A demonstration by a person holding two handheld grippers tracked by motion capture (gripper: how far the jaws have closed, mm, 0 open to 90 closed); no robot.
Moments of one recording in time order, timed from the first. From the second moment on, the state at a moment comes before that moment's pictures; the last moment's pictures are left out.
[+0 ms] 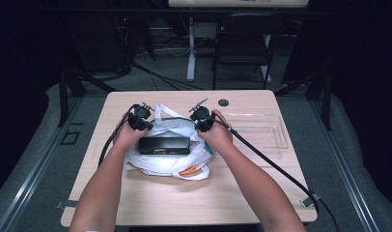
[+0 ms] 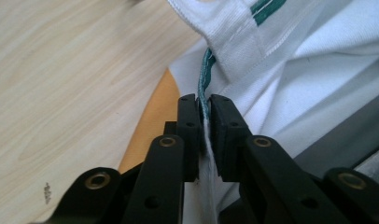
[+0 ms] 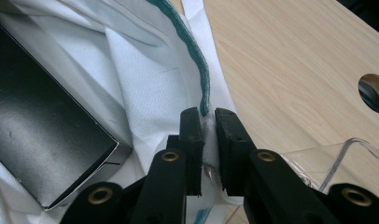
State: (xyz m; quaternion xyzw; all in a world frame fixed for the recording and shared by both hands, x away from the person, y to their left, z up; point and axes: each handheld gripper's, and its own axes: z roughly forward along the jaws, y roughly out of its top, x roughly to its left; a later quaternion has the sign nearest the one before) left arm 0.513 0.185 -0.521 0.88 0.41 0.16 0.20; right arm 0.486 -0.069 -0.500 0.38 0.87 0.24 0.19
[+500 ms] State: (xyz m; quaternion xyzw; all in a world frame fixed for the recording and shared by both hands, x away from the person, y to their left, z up) left arm 0.501 0.189 -0.499 0.88 0.38 0.17 0.22; right arm 0.487 -0.070 -0.504 0.38 0.87 0.24 0.19
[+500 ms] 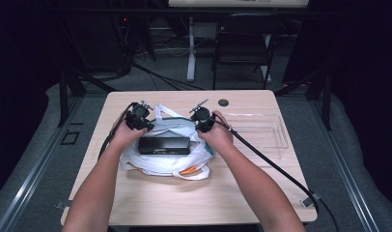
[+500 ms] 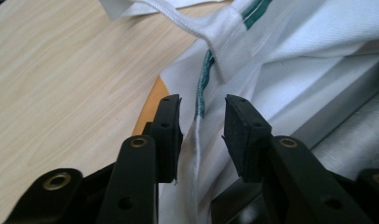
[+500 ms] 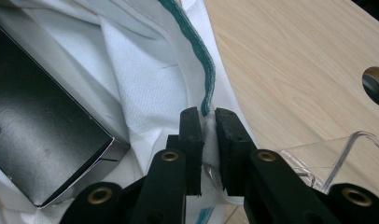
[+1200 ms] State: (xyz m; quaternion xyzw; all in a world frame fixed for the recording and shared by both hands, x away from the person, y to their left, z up) left arm 0.470 0.221 -0.447 0.88 0.36 0.19 0.24; right arm 0.482 -0.072 -0.497 0.37 0.87 0.25 0.19
